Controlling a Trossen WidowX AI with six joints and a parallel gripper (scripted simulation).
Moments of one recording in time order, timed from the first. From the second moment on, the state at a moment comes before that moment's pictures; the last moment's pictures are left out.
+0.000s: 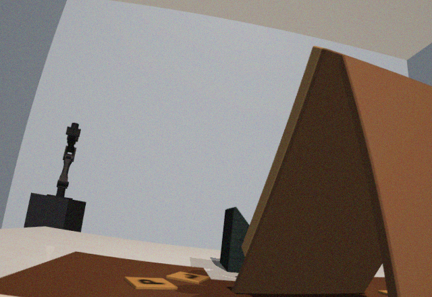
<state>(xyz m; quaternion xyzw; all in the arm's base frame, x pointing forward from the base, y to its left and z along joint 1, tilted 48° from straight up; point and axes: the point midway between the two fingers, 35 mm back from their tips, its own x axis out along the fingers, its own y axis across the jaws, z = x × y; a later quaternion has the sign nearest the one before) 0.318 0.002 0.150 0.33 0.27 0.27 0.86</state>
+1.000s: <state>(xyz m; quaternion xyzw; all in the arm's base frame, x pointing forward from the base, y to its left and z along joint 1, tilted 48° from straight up) 0.302 -0.012 0.152 0.33 0.27 0.27 0.86</state>
